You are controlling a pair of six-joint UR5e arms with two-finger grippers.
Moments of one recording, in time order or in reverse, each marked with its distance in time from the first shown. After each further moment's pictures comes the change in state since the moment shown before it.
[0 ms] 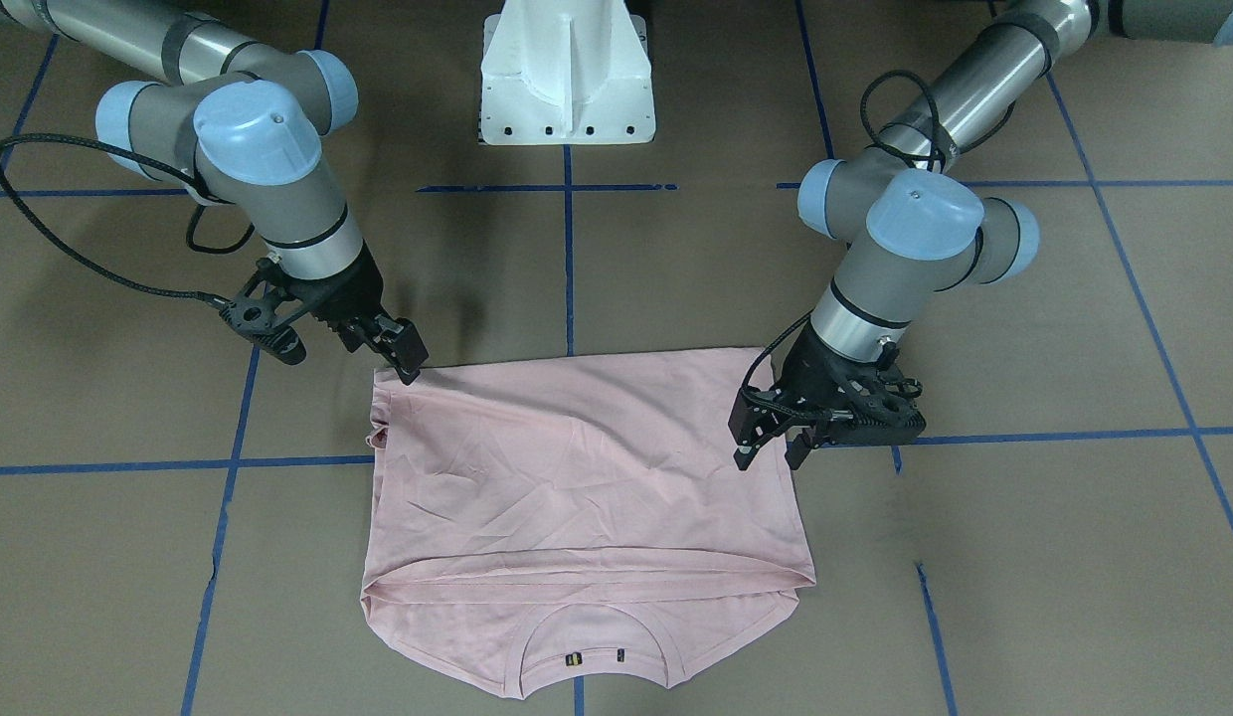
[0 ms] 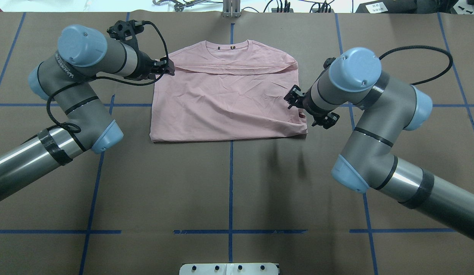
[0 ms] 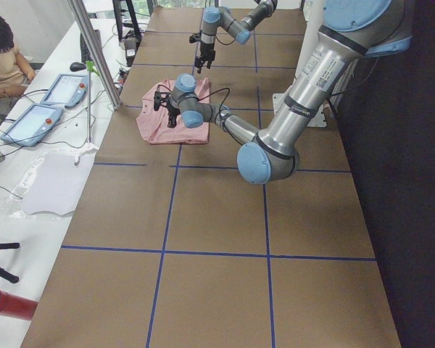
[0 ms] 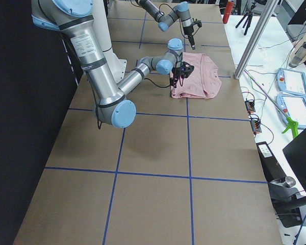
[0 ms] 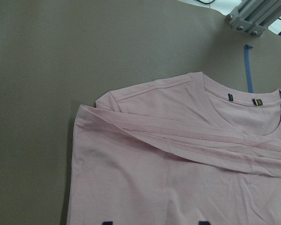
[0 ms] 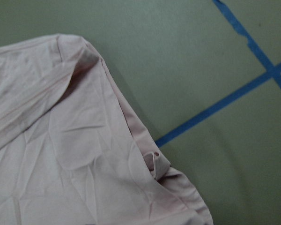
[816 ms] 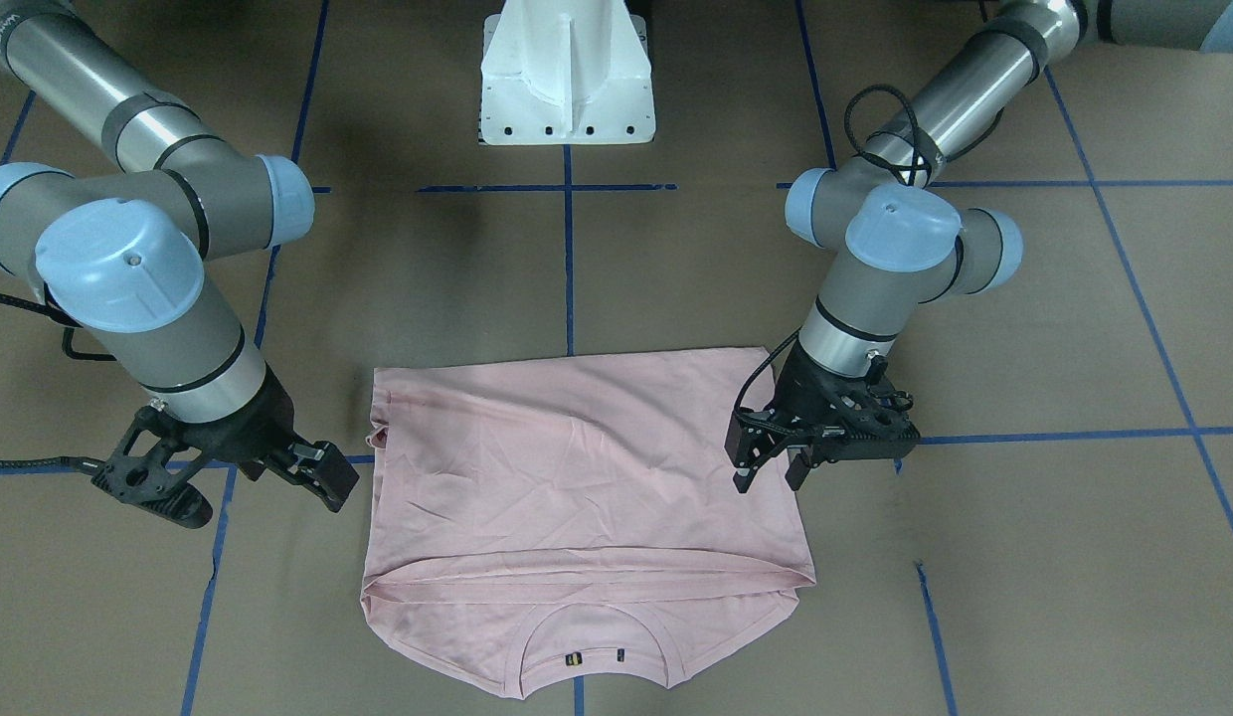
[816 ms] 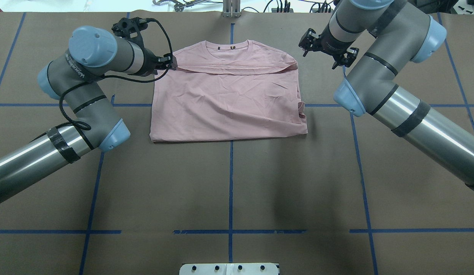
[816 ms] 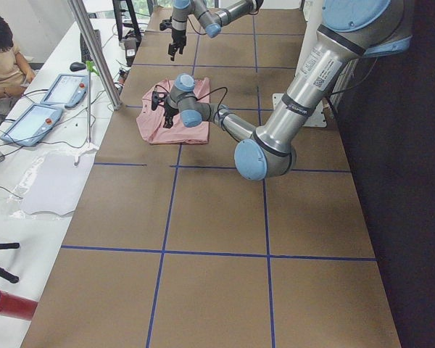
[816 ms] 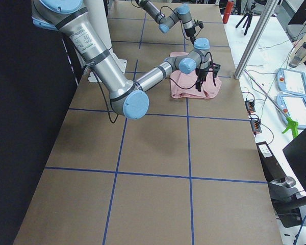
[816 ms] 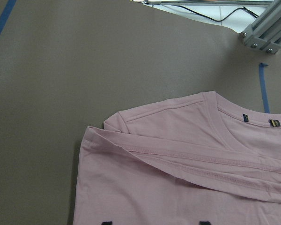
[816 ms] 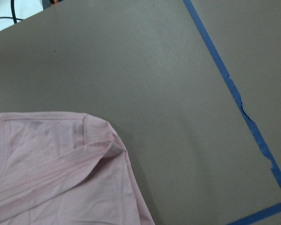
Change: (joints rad) left arm 0.008 -0.035 0.038 0.007 0.060 -0.003; right arm 0.235 0.151 -0.220 0.006 0.127 -0.396
